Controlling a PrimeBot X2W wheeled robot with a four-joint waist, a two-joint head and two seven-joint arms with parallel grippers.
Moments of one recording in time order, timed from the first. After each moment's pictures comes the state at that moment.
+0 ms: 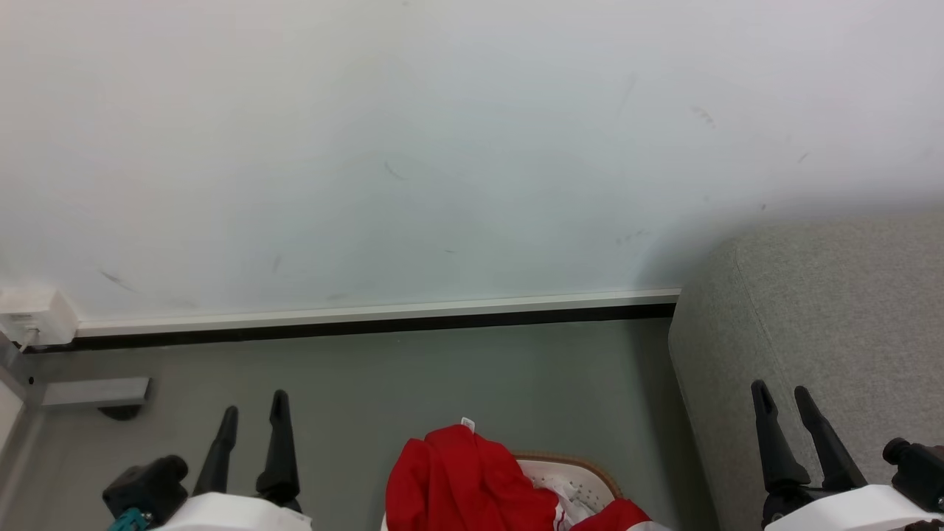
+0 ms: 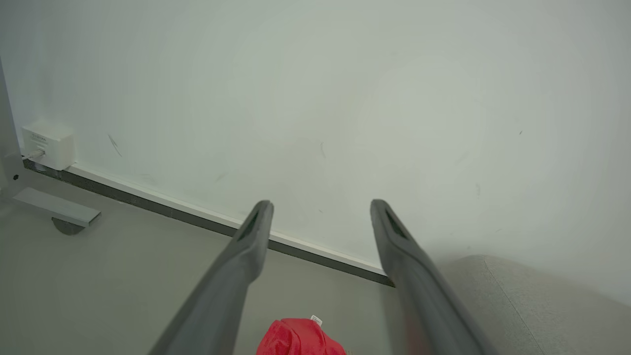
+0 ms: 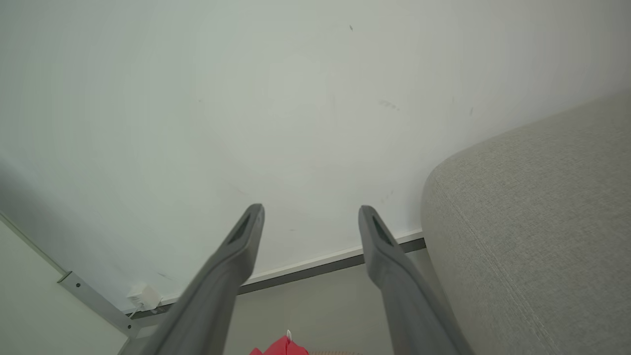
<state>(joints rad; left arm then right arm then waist) -0.05 0.06 -0.03 0.15 -0.47 0.04 -0.15 -0.10 -0.16 0.16 0.24 0.71 0.13 -0.15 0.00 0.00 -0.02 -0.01</state>
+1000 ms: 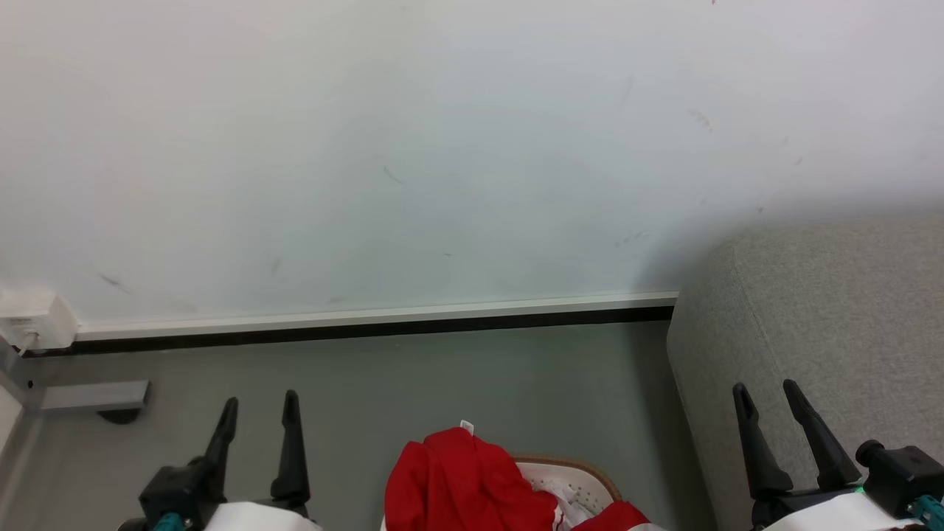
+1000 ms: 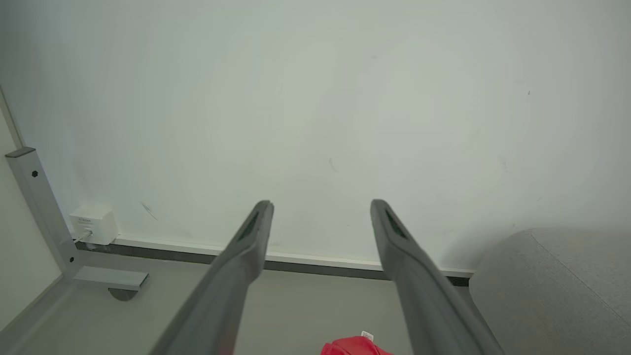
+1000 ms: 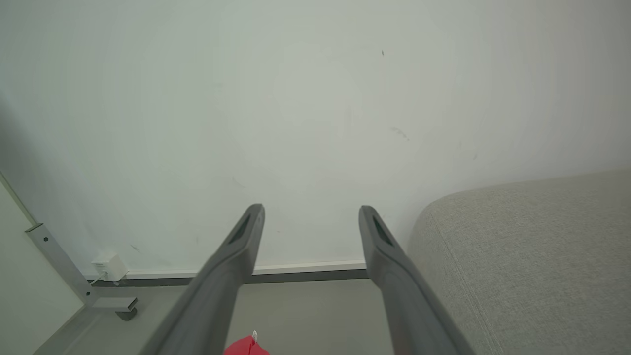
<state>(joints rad) -0.04 0.06 -0.05 0.14 -0.20 0.07 -0.22 -0.11 -0.17 0.19 0.24 0.50 0.13 -0.22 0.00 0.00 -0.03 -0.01</state>
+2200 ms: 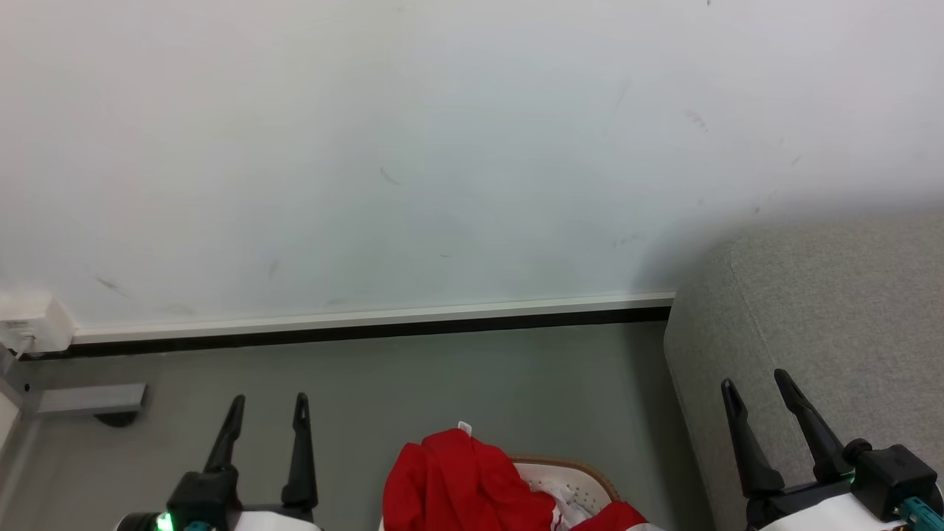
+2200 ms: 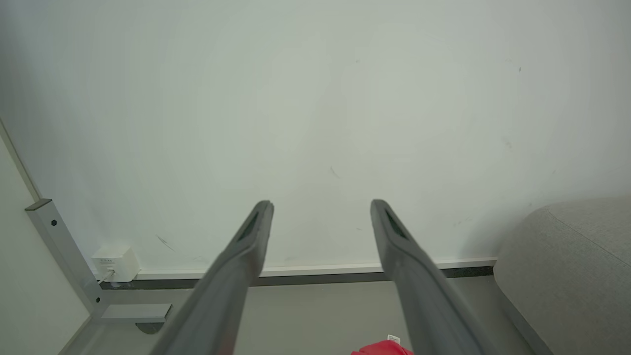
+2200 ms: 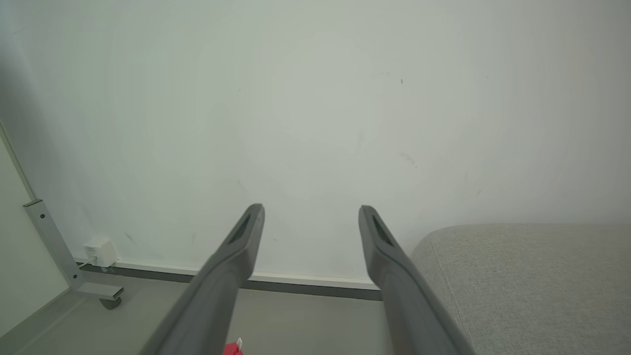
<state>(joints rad) -0.04 0.05 -0.06 0.15 -0.04 0.08 -0.26 -0.12 -0.18 0.21 0.23 0.39 0.13 -0.26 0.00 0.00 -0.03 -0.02</state>
